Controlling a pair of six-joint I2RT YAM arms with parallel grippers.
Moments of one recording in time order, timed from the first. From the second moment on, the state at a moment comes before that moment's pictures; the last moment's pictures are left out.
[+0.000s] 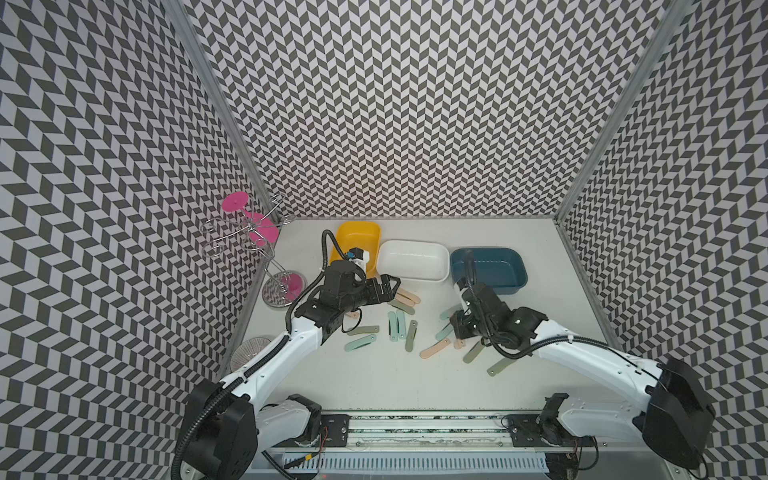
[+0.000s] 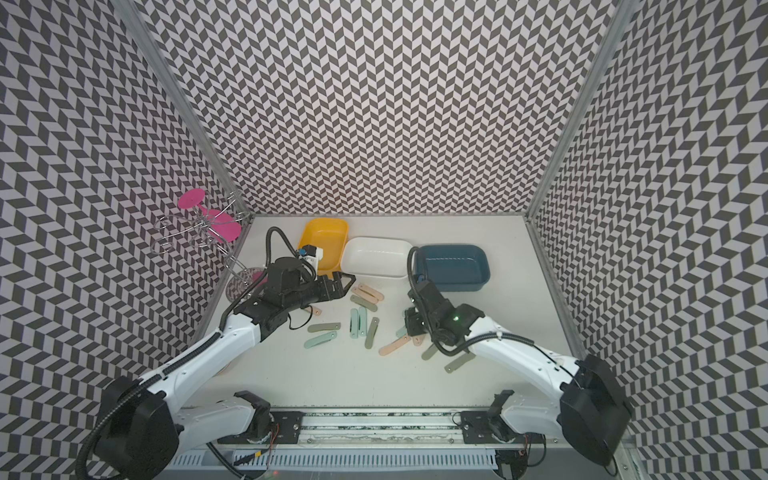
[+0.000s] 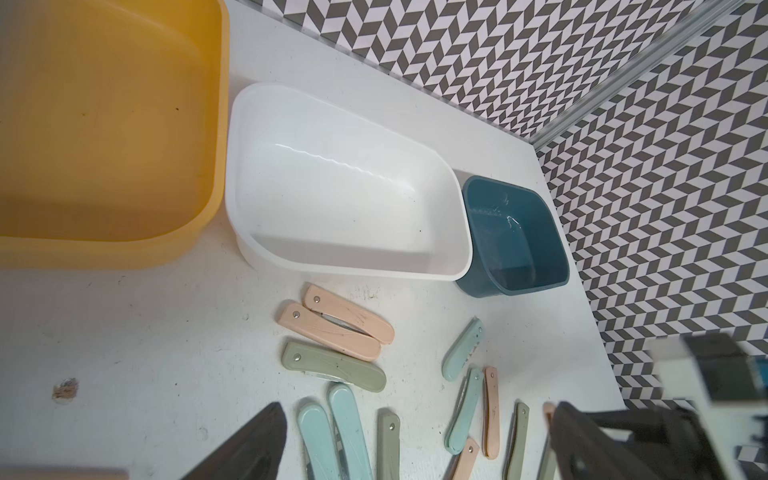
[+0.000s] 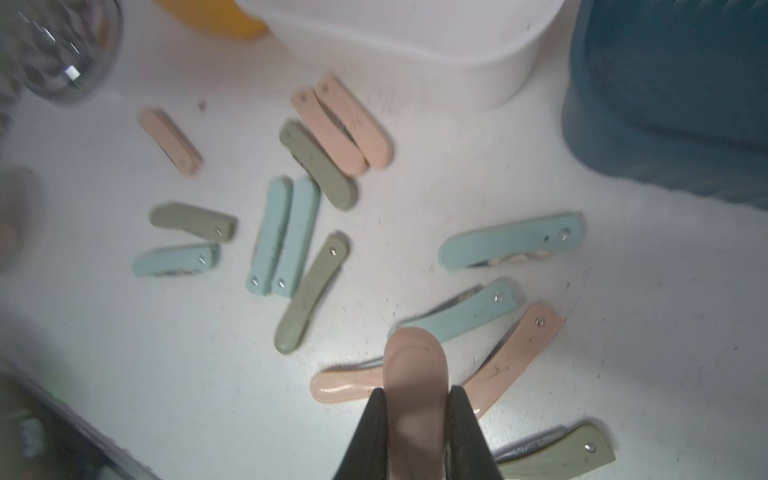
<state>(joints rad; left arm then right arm) -0.42 1.19 0.78 -0.12 0.29 -0.58 0.71 1.23 0.87 -0.48 0.07 0.49</state>
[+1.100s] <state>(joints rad) -0.54 1.51 1.03 0.00 0.42 -0.65 0.27 1.86 1.34 -0.33 -0.16 0.33</state>
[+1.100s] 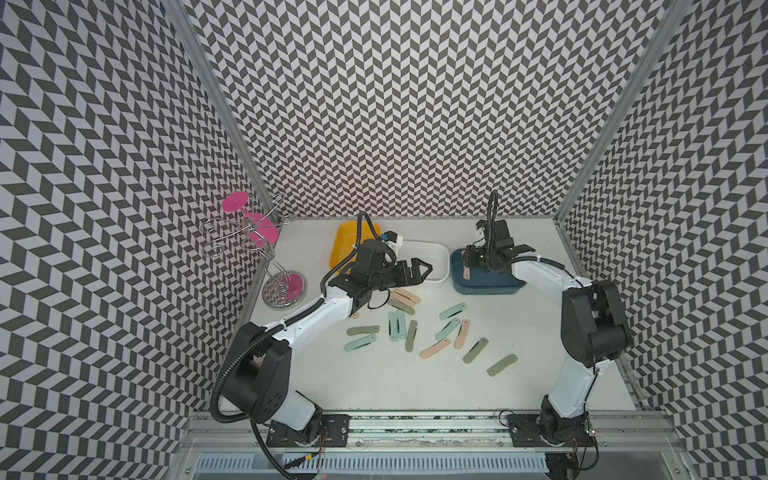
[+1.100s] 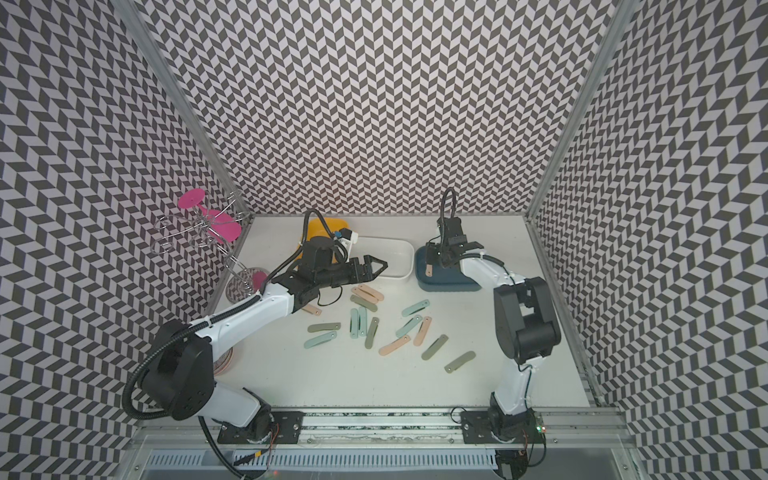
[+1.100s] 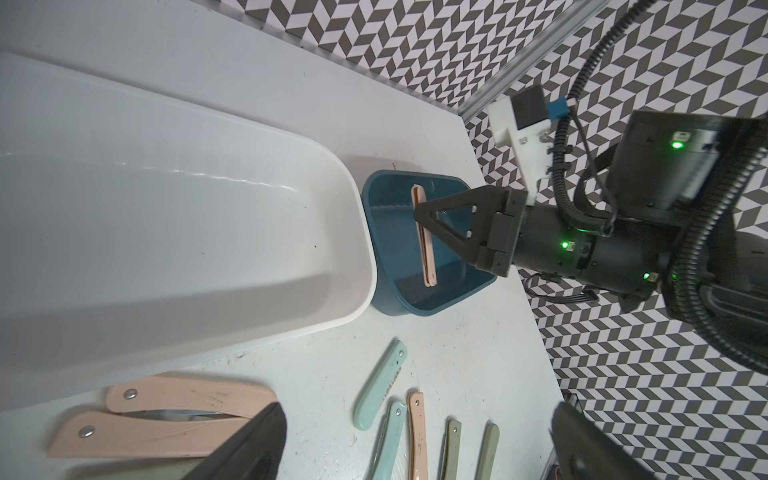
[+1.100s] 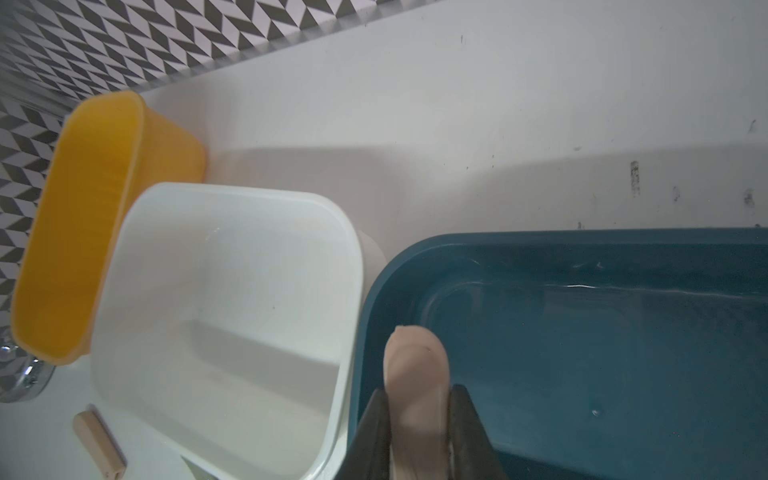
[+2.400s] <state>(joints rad) -0.56 1.53 1.07 -0.04 0.43 -0.66 0.27 1.91 1.40 -0.29 -0.24 0.38</state>
